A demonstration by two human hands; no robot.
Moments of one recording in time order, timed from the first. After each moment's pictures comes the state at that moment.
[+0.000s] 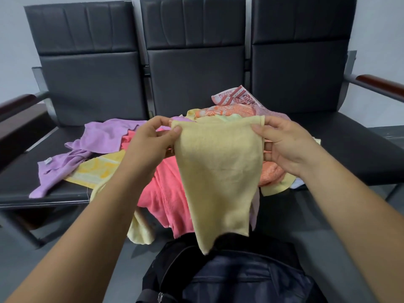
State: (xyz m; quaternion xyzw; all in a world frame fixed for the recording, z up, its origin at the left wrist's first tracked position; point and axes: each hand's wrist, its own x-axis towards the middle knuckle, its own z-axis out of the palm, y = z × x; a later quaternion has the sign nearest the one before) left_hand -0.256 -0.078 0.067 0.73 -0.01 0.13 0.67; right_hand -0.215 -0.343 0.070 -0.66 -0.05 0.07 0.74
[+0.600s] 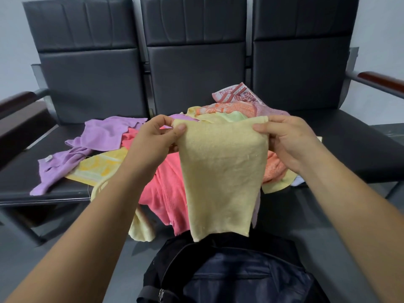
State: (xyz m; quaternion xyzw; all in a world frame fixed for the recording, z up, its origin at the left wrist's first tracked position) left_hand -0.254 -0.077 0.063 0.73 -0.02 0.13 0.67; right_hand -0.212 -0.344 0.068 -0.67 -0.05 0.01 0.74
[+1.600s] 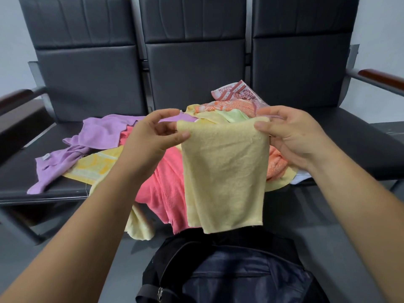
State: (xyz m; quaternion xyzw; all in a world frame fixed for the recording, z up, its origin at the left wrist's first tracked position) left_hand -0.258 -0.072 0.062 0.71 -0.07 0.12 0.69; right_hand -0.212 -0.354 0.068 -0.66 -0.09 0.01 0.75
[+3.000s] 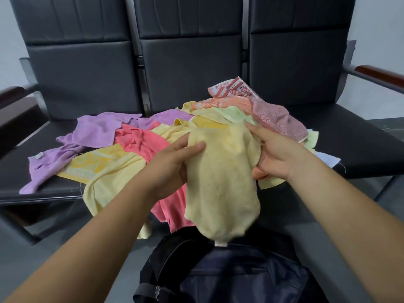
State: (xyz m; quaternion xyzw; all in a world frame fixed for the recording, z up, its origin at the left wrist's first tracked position) left_hand -0.260 -0.108 0.027 0.57 -0.08 -0.12 0.81; right_hand -0.211 -0.330 0.043 -0.49 0.04 0.20 0.85
